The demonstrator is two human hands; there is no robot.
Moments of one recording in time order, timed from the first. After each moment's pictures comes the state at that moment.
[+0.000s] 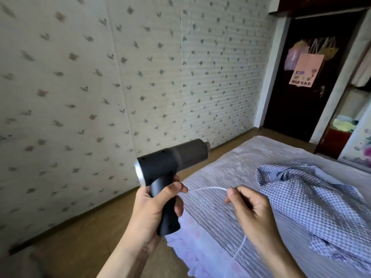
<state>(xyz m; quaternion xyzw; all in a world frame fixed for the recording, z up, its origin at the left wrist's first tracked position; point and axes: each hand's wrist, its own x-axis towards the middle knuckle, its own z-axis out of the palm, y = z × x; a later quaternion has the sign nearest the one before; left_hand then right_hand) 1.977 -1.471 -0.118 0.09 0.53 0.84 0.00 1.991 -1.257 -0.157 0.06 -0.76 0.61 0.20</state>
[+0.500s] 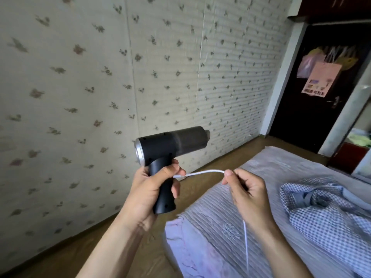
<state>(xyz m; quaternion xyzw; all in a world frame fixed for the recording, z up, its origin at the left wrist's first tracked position) 1.724 -1.640 -0.091 0.10 0.53 0.84 0.01 1.730 -1.428 -0.128 0.07 -0.76 0.60 0.24</state>
